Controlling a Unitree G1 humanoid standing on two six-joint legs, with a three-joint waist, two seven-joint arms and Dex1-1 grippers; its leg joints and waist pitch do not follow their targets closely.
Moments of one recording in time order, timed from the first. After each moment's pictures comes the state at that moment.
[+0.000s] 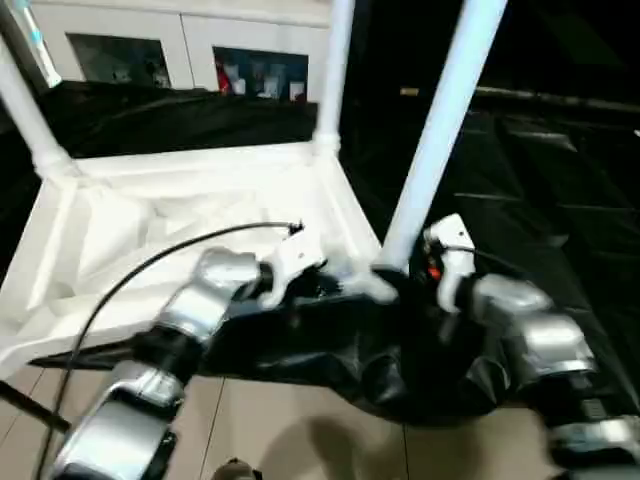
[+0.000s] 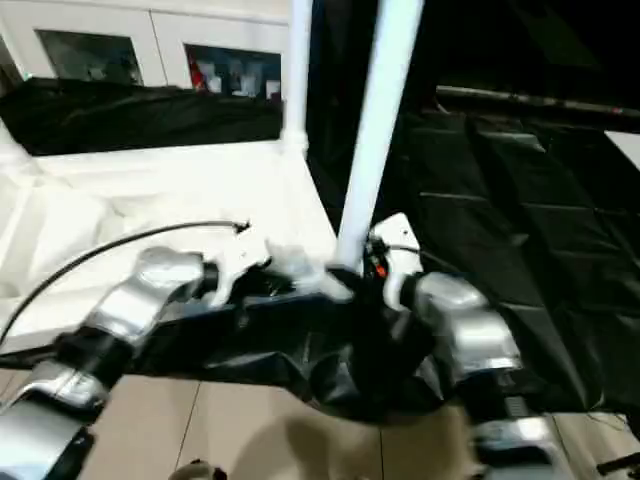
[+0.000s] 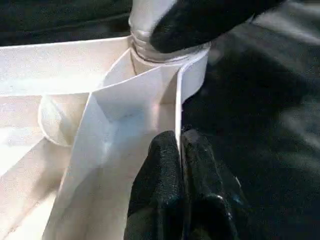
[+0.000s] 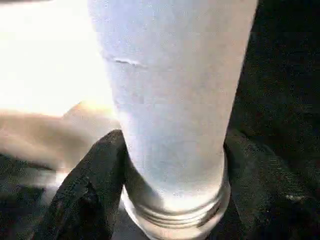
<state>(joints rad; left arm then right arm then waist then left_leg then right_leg) -0.72 0.18 -0.29 0.73 0.11 0.11 -0.83 -0.49 -0.15 -0.02 0.49 0.18 0.30 0.41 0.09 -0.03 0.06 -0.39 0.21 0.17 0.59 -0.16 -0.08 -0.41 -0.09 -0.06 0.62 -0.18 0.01</state>
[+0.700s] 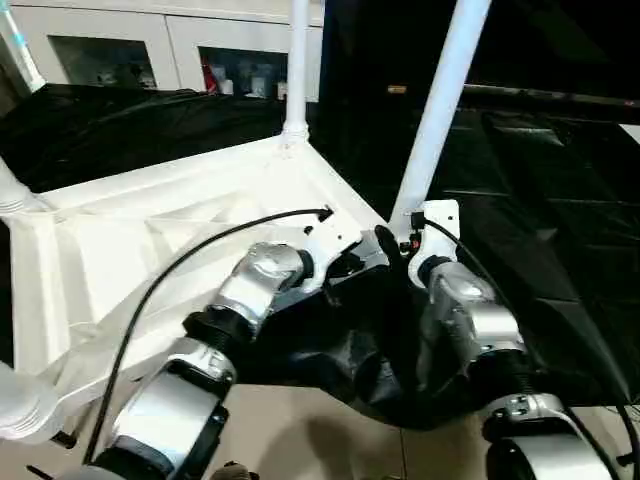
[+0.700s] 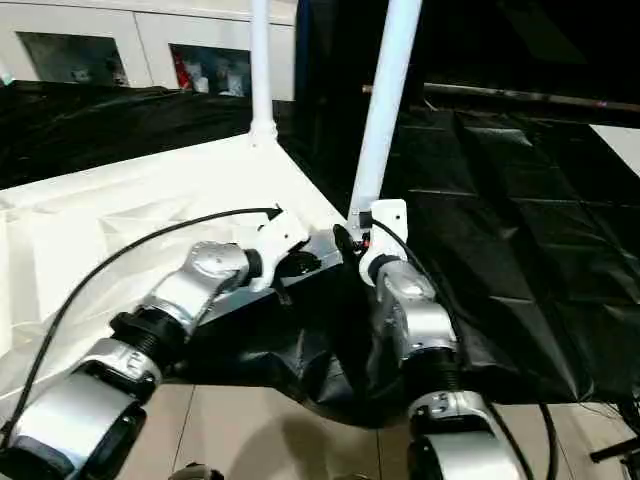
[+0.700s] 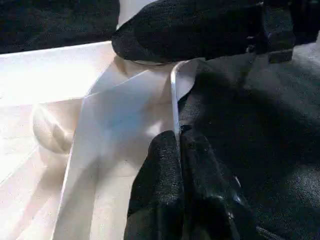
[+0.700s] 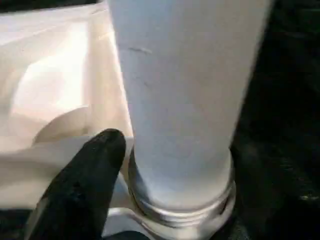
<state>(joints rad) -0.79 0.10 -0.28 0.84 0.12 0.12 -0.76 -0.57 -0.09 -0.05 0.63 0.12 0.21 0.27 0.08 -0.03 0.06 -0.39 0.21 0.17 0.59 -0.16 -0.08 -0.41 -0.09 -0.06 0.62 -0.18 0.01</state>
